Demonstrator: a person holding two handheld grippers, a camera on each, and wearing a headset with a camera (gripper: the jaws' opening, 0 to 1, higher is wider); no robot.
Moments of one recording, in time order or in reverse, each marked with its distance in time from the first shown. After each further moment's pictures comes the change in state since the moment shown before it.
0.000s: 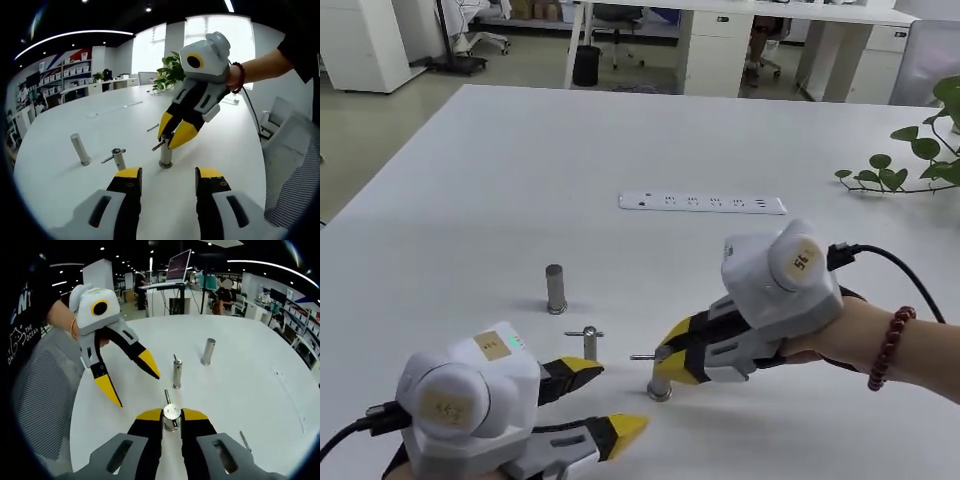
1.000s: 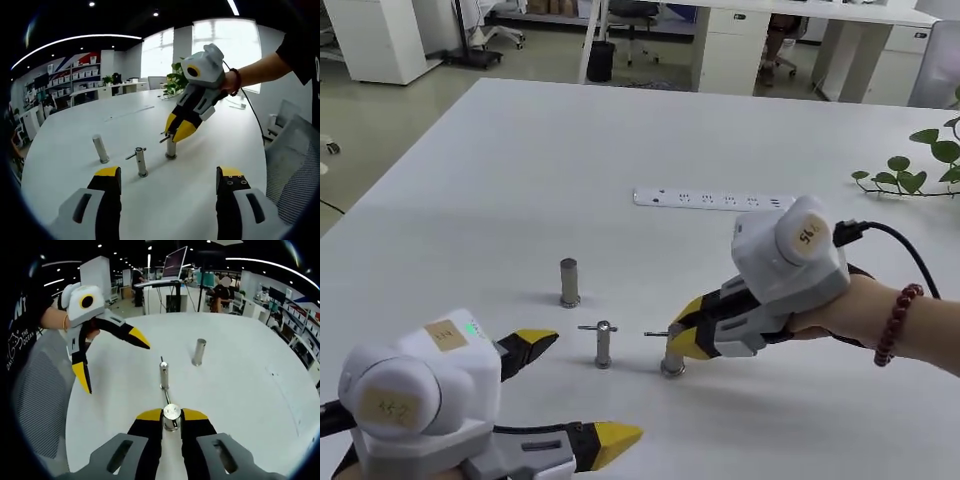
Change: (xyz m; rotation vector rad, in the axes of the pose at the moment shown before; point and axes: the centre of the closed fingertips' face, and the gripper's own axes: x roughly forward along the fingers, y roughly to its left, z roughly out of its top) left arm -0.028 0.017 0.005 0.003 -0.027 0.082; right arm 0.001 -0.022 0.004 0.000 0.038 -0.021
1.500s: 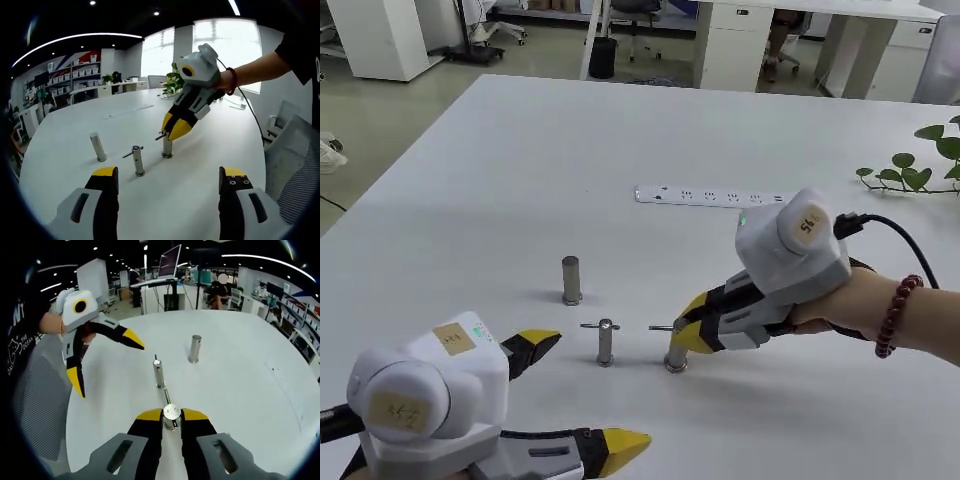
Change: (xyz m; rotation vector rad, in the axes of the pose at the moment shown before) left arm 0.003 -0.004 -0.002 -0.022 -0.001 -0.008; right arm 0.001 -0.009 -0.004 0.037 -0.001 0.016
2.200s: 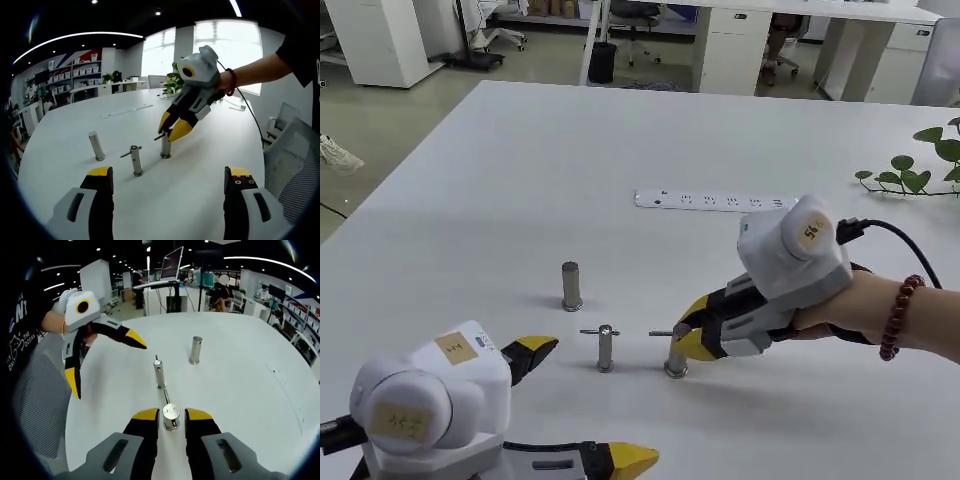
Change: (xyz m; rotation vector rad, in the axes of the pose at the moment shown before) left arm 0.001 -0.002 0.000 -0.014 0.000 -0.001; right arm -0.002 0.001 0.002 -0.001 -0.028 0.008
